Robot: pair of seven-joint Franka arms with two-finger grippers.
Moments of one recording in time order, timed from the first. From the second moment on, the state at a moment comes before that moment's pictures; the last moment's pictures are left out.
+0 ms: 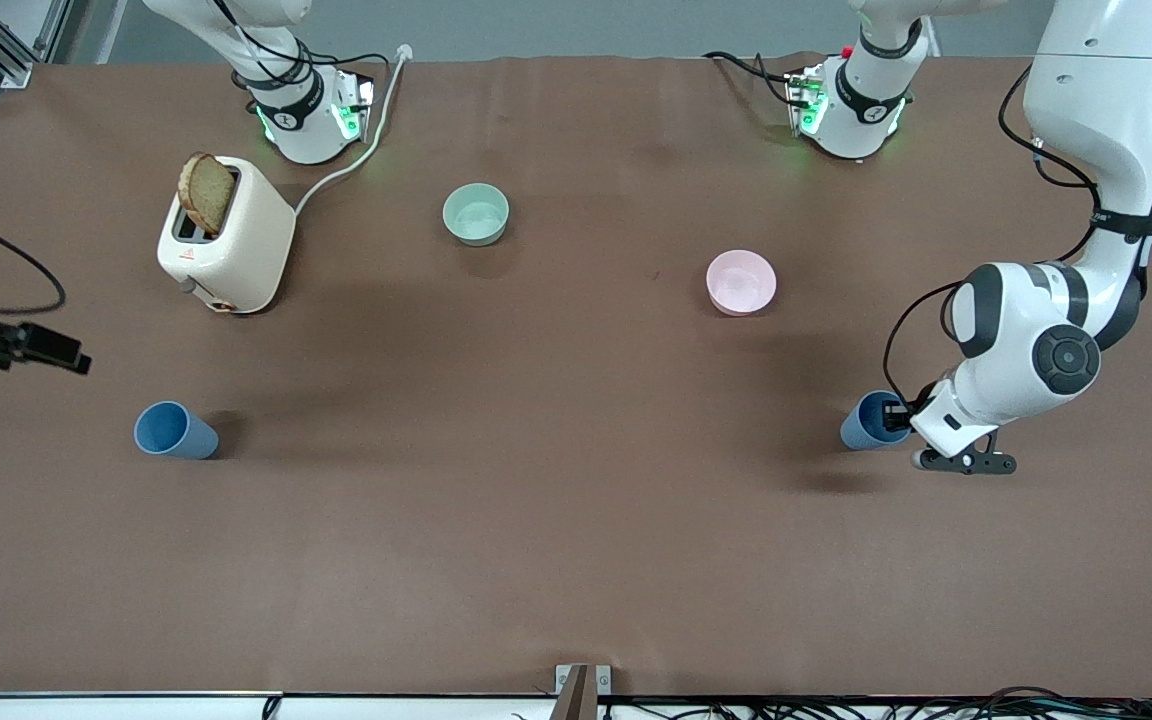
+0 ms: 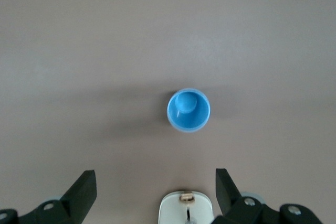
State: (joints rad) left arm 0.02 0.48 -0.09 -1.90 0.03 2.34 0.01; right arm -0.12 0.25 -0.02 -1.56 0.04 1.80 -0.07
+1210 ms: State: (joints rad) left arm -0.36 0.66 -0.40 -1.59 0.11 2.24 -1.06; right arm -0.29 0.65 -0.02 -1.61 0.23 2.03 -0.37
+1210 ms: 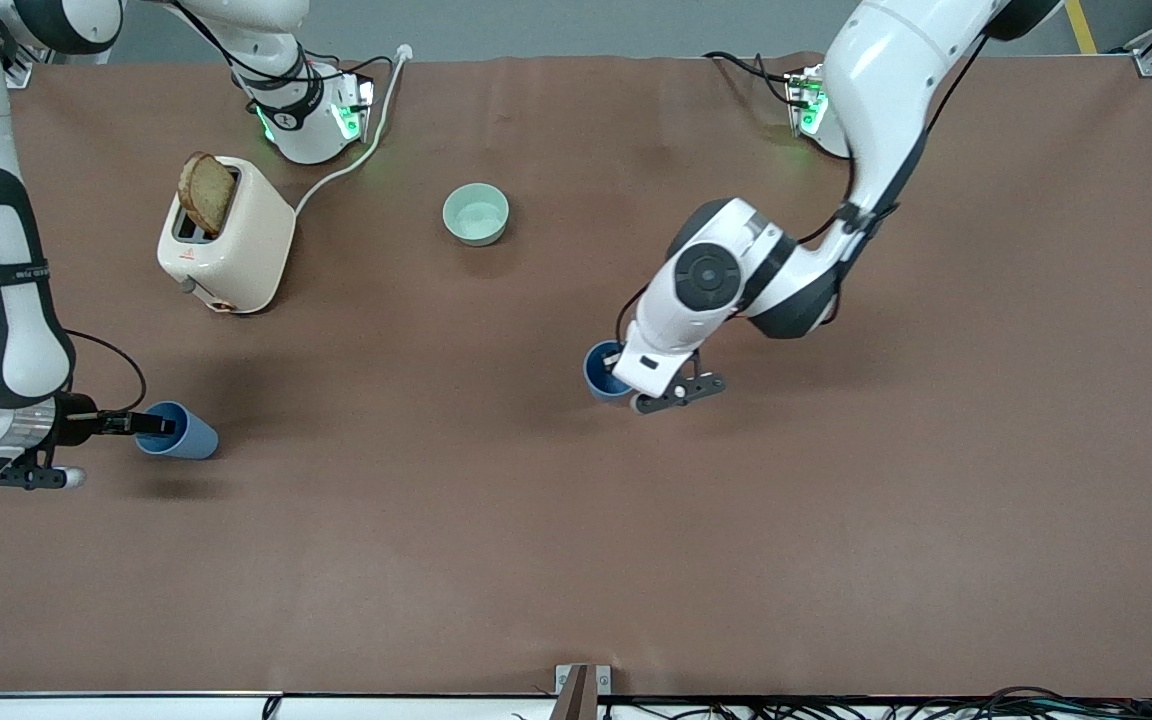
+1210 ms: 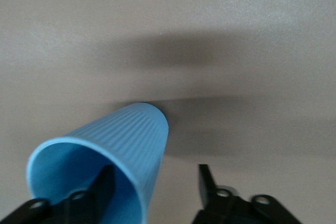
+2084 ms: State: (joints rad) left arm -0.33 0.59 -0.32 -1.32 0.14 2.00 -1.11; right arm -0.19 0.46 0.00 -1.51 0.23 1.80 -0.23
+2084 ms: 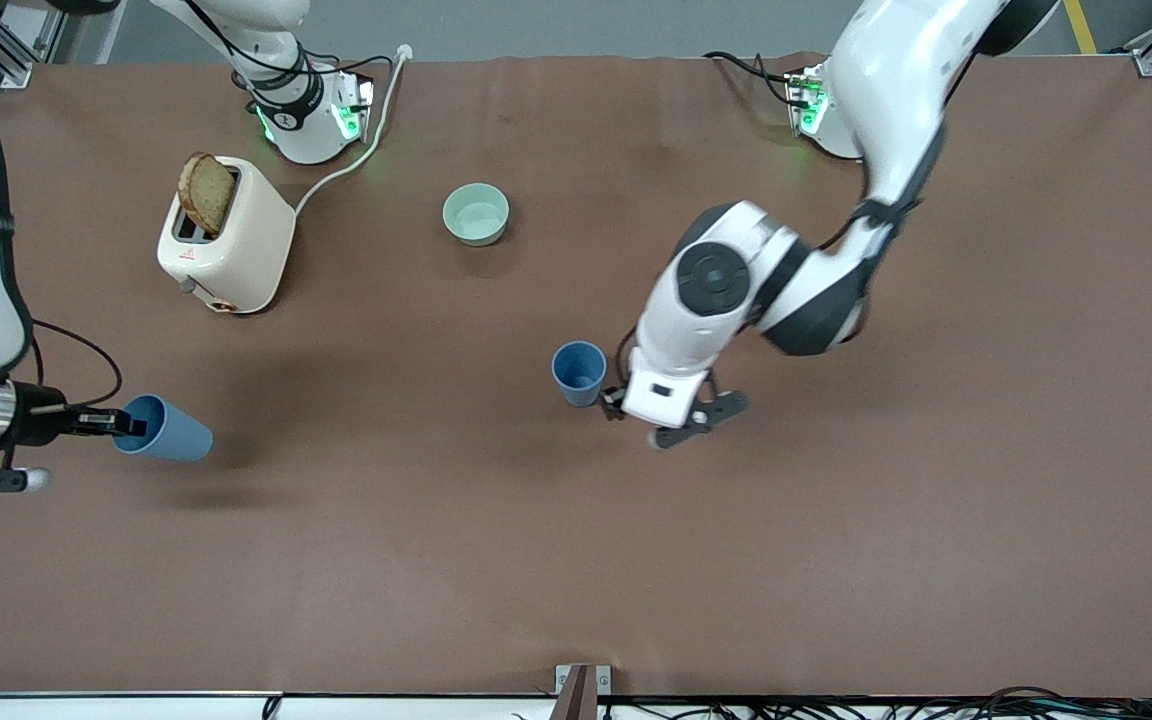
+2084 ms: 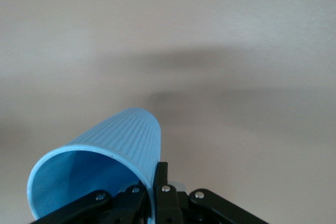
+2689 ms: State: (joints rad) left arm 0.06 0.21 -0.32 -1.30 0.14 1.64 -0.34; right arm 0.25 0.29 0.01 -1.51 0.17 1.75 0.44
